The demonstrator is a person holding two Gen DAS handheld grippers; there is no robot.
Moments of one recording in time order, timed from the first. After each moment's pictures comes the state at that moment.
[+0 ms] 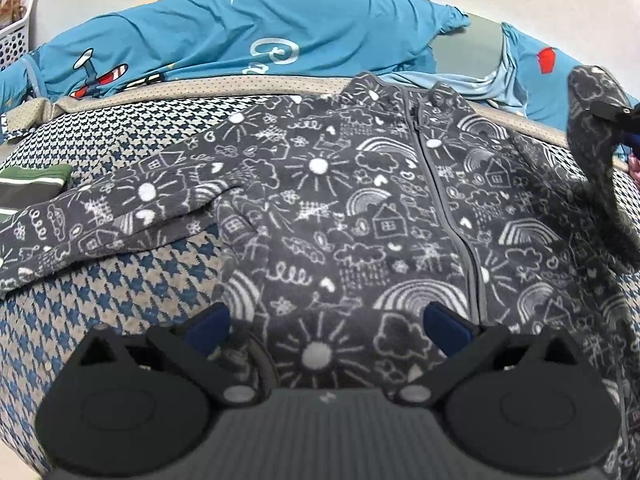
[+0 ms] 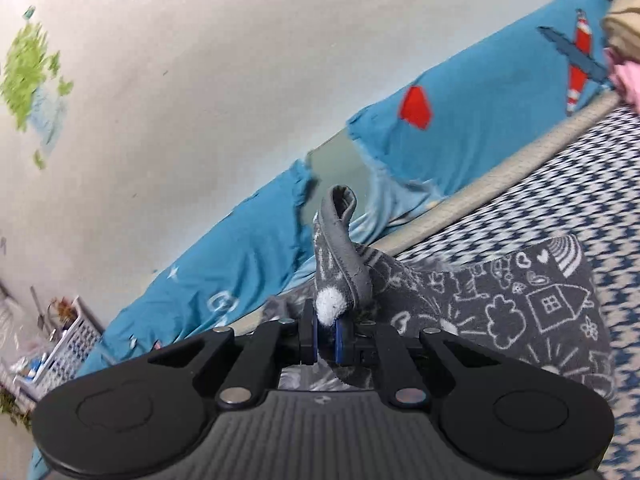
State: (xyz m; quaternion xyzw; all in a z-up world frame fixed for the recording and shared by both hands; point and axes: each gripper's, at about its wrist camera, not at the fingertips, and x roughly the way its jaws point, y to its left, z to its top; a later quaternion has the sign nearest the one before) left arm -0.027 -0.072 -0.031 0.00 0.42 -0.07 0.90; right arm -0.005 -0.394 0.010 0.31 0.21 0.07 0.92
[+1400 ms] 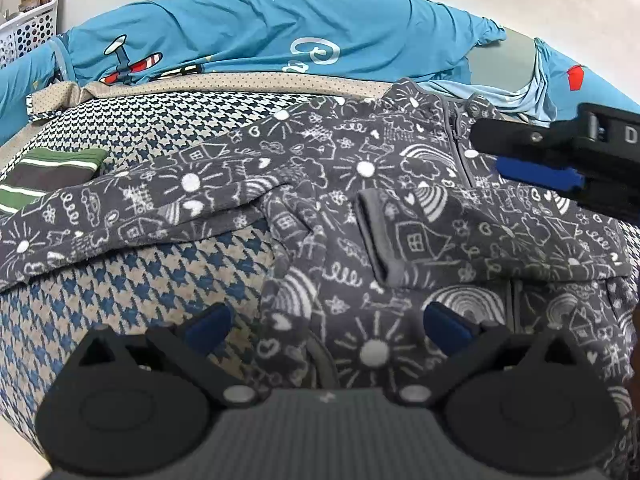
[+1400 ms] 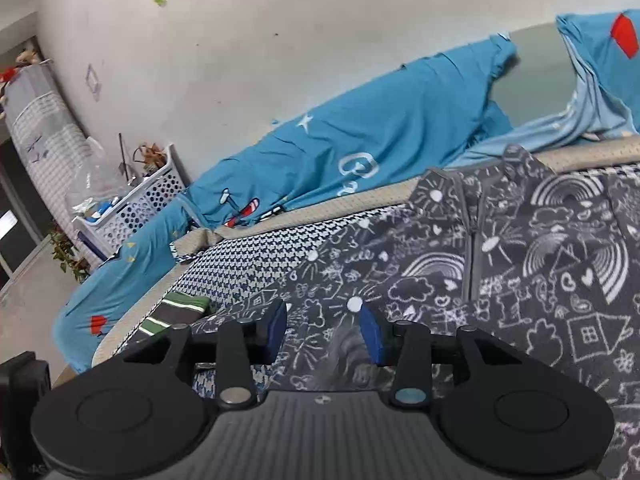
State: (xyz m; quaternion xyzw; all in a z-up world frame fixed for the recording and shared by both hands) left arm -0.030 -0.045 -0.027 -0.02 0.43 -0.04 0.90; right arm 0.010 -0.254 -0.022 0.19 0.28 0.27 0.90
